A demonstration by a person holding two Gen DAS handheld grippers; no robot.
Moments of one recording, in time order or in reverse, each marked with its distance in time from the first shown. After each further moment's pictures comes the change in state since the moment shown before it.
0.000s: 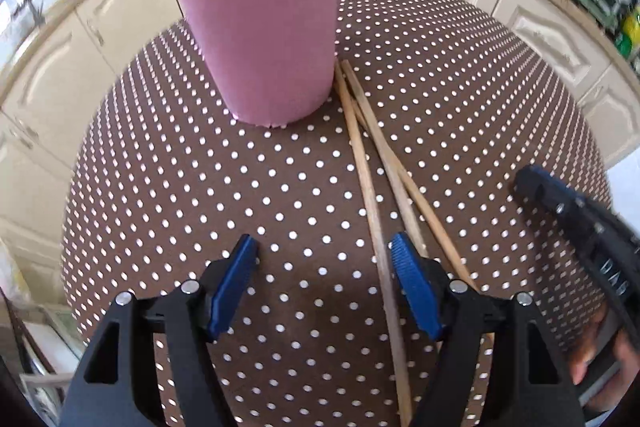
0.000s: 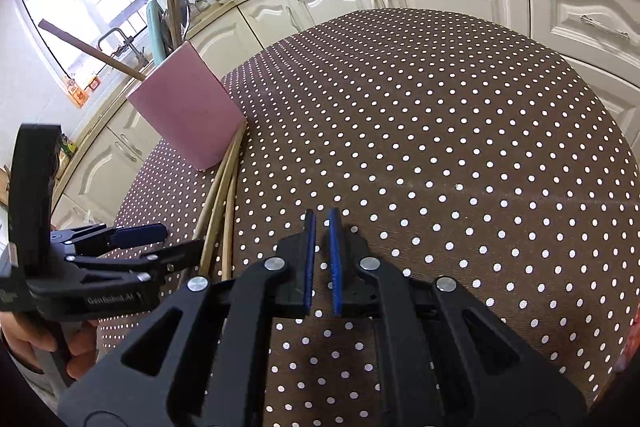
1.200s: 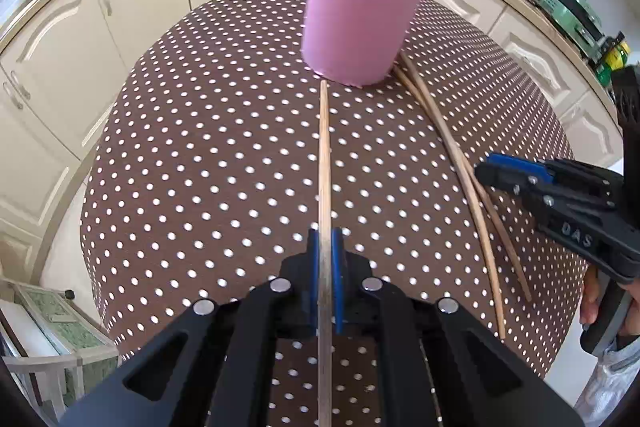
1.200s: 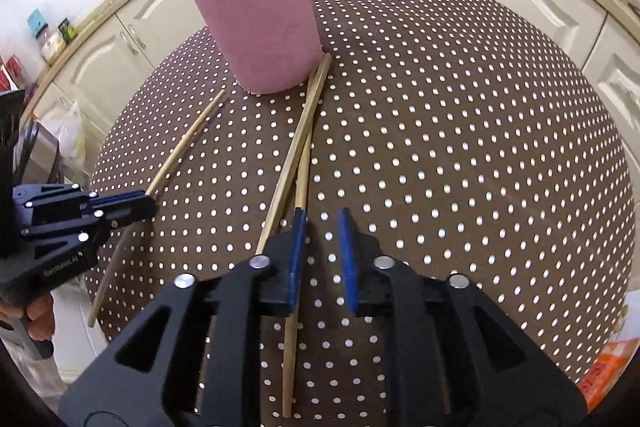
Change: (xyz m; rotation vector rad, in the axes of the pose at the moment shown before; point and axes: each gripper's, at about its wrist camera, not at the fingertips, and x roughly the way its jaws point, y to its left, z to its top) left arm -0.009 0.053 -0.025 -0.109 -0.030 -0.146; right arm 0.039 0.092 0.001 -0.304 0.274 -0.069
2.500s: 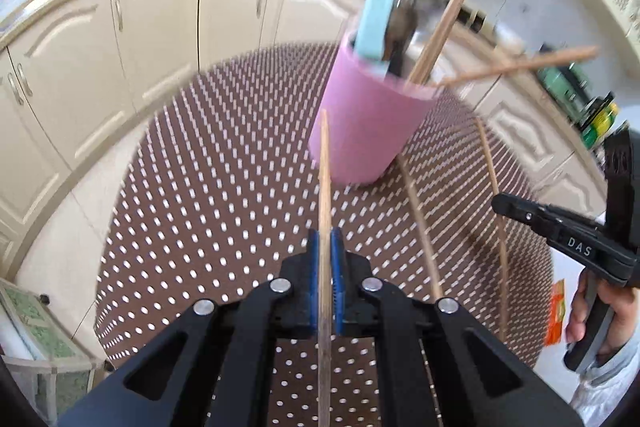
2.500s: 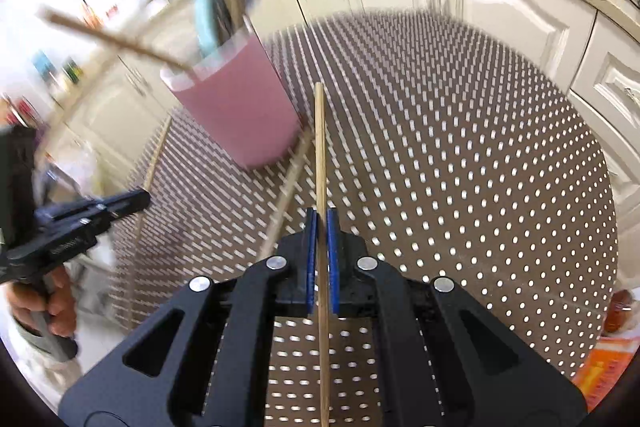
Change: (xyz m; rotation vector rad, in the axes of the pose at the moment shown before) left arm -0.050 0.048 0.032 -0.086 -0.205 -0.087; right arm -0.027 -0.048 0.086 0.111 -0.137 0.103
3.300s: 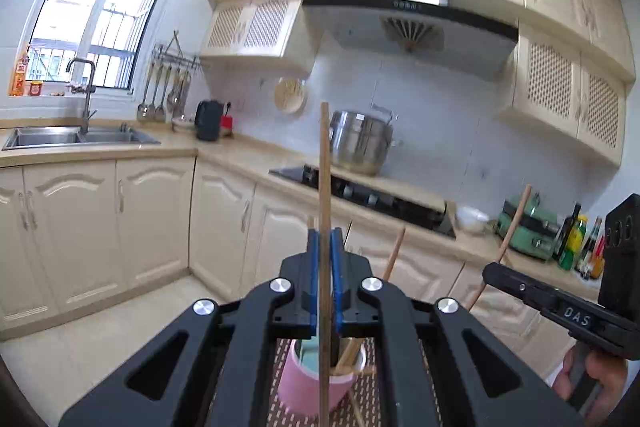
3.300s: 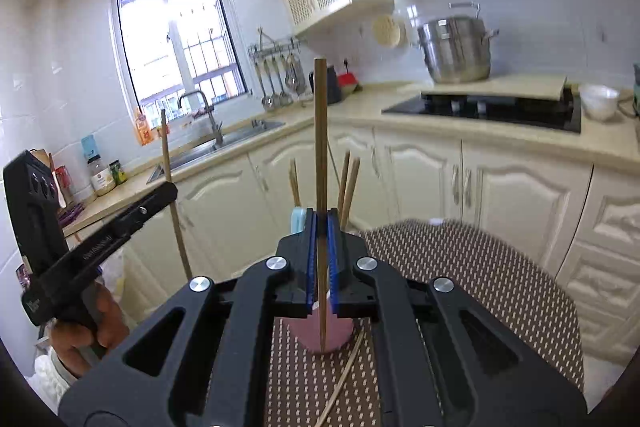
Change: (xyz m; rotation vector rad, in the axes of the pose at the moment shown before) left arm -0.118 -0.054 0.073 0.057 -0.741 -0.032; right arm -0.138 0.053 0.040 -0.121 -0.576 0.071
